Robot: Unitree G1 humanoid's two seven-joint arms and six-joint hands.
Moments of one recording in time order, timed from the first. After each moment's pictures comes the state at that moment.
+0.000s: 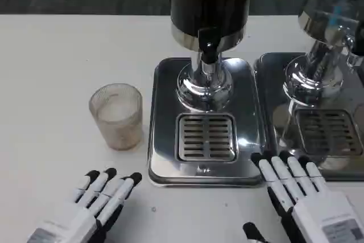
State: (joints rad) left arm 0.40 0.72 -0.24 0.15 0.94 -0.50 0.57; right arm 0.51 -0.47 0.33 -0.20 -1.09 -0.13 -0.48
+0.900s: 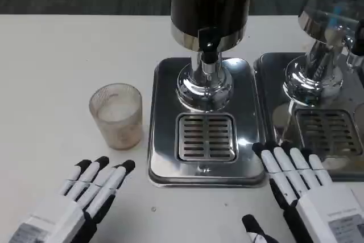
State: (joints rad) left arm 0.49 0.74 -0.13 0.01 0.86 -0.56 0.51; right arm 0.55 -0.46 0.30 -0.29 -1.05 -0.15 -0.45
